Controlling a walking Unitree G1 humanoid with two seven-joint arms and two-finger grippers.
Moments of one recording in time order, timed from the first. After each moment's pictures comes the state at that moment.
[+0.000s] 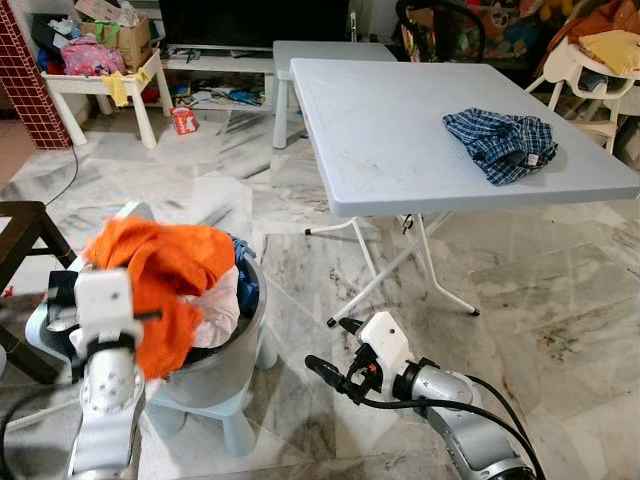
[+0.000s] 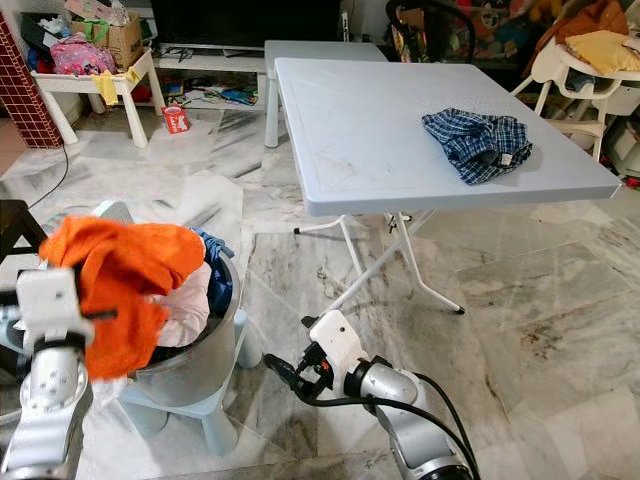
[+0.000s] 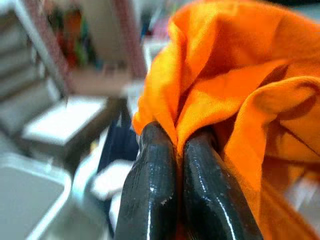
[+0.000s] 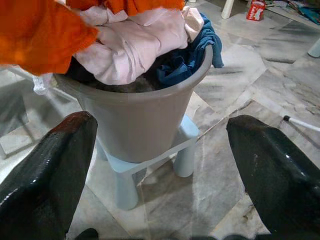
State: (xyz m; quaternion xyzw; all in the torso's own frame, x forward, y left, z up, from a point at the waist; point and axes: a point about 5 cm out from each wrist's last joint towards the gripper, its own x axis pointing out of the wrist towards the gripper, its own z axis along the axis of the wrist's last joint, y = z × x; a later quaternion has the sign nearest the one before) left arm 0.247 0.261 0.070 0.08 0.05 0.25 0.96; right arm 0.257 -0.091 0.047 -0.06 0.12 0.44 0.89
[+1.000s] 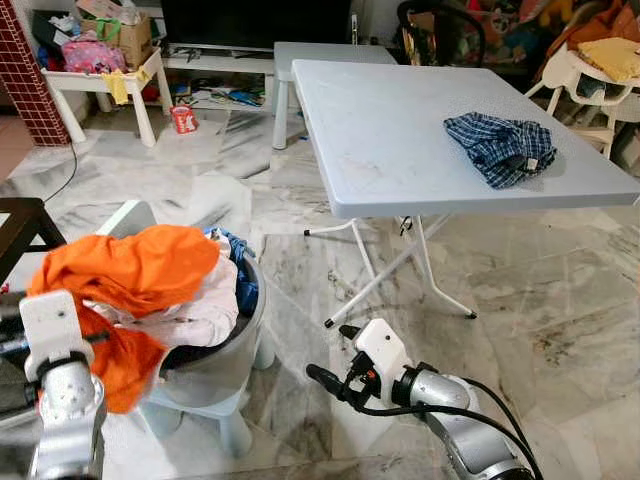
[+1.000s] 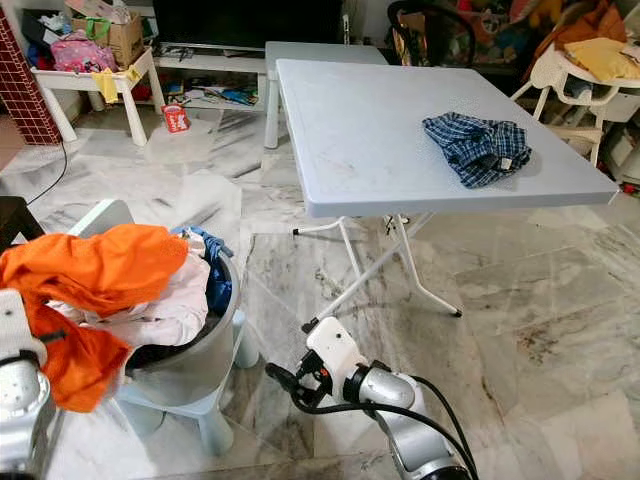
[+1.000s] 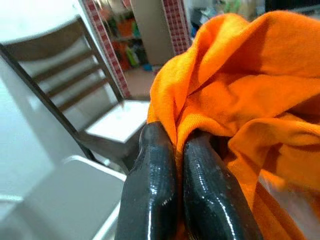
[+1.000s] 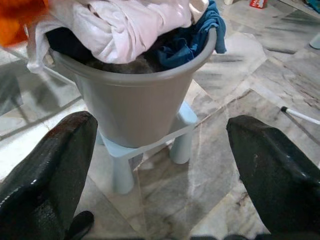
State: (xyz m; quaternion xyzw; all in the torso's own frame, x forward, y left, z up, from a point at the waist) left arm 0.265 0.309 0.096 0.17 0.01 0.34 0.92; right arm 0.255 -0.091 0.038 -0.09 0.14 0.43 0.89
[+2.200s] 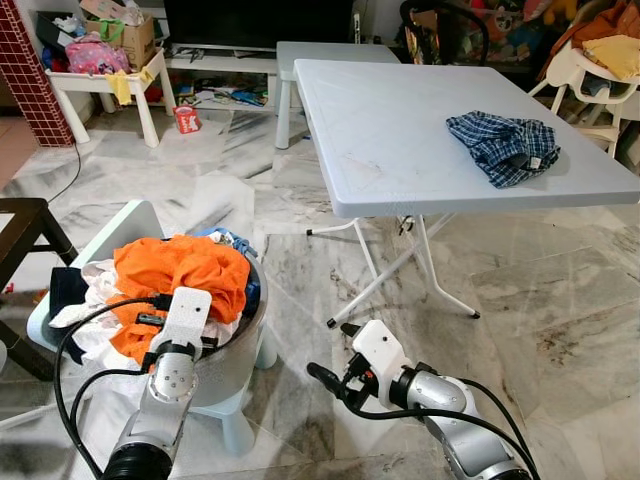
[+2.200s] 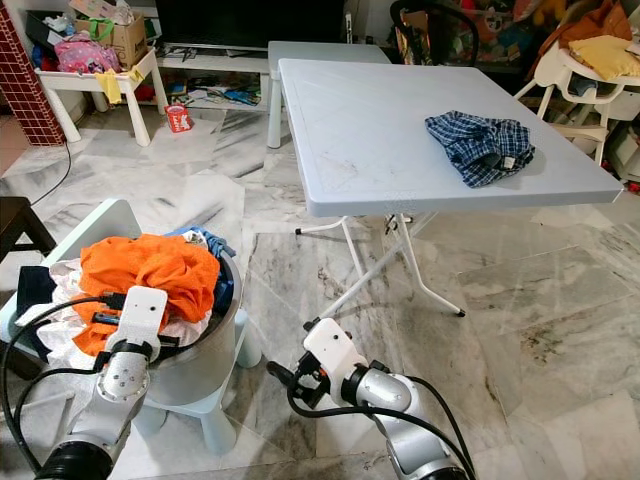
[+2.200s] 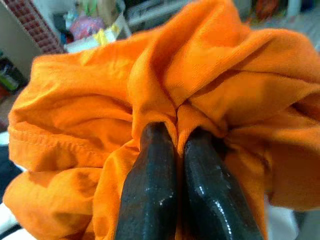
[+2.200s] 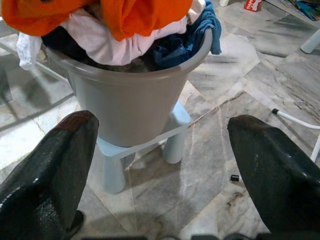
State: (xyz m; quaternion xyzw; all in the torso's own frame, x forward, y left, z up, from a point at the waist) left arm 0.286 0.198 0.041 0.19 0.07 0.07 0.98; right arm 0.255 -0.090 0.037 -0.11 0.13 0.42 0.89
